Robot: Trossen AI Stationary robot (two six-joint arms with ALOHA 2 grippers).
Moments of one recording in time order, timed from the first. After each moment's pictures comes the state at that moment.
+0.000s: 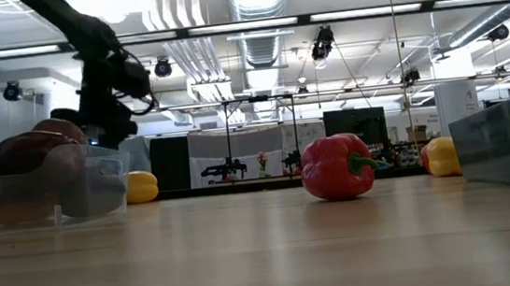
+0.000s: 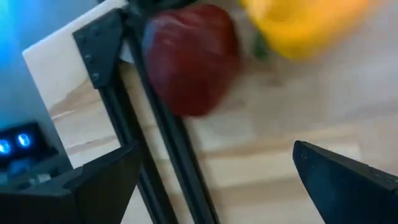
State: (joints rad) left arm 0.98 1.54 1.13 -1.09 -0.32 -0.24; right arm 0.42 2.08 2.20 -1.32 0.26 0.69
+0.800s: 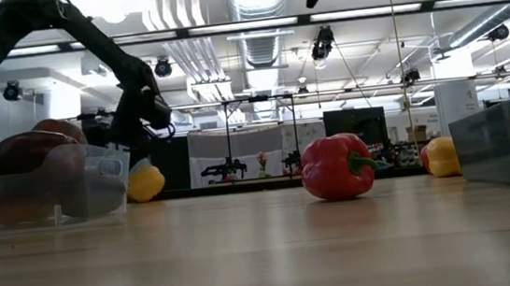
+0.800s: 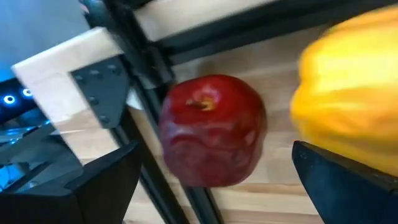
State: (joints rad) left arm 1.13 2.04 1.63 -1.36 -0.30 -0.19; right arm -0.03 1.76 2.09 -1.48 0.26 0.12
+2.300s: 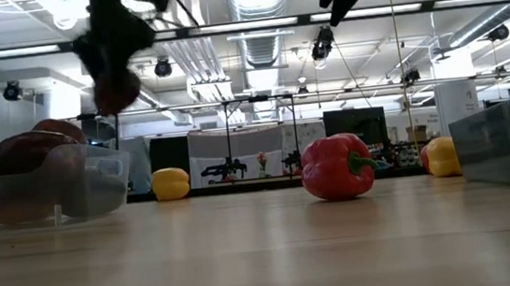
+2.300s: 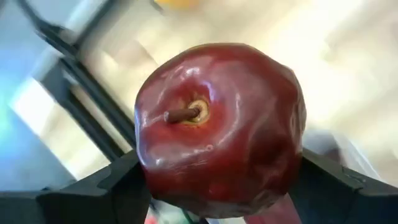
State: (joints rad) left arm 0.44 1.47 1.49 -1.55 -0.24 -0.42; right arm -0.02 1.57 1.73 -1.29 0.23 0.28
